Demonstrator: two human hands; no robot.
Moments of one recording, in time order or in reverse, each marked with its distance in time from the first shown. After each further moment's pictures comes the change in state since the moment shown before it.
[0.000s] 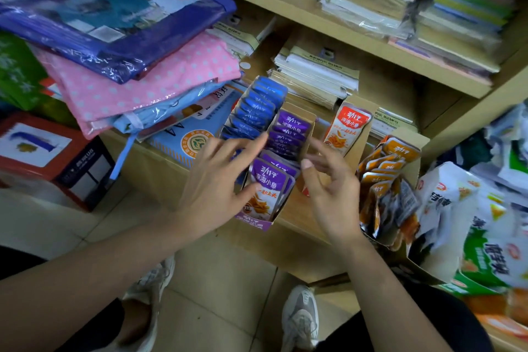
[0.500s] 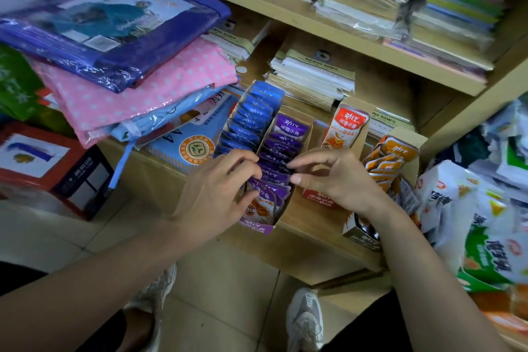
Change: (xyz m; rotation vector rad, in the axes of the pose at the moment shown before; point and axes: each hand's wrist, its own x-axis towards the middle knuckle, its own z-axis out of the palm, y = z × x) left_hand -0.001 0.006 -0.010 -0.093 0.051 0.076; right_hand 0.045 -0.007 -0.035 -0.022 -0.524 0.053
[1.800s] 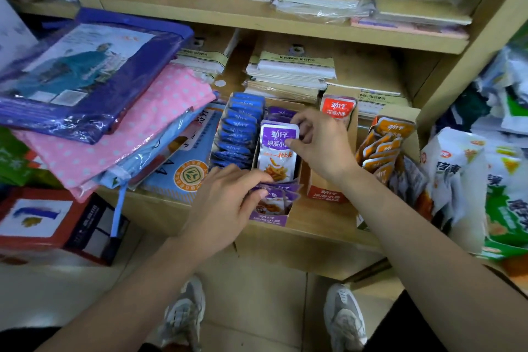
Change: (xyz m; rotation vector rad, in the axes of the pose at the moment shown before) left_hand 0.025 -0.009 0.008 -0.110 -0.208 0.039; right_hand 0.051 0.015 0.010 -0.331 0.544 0.051
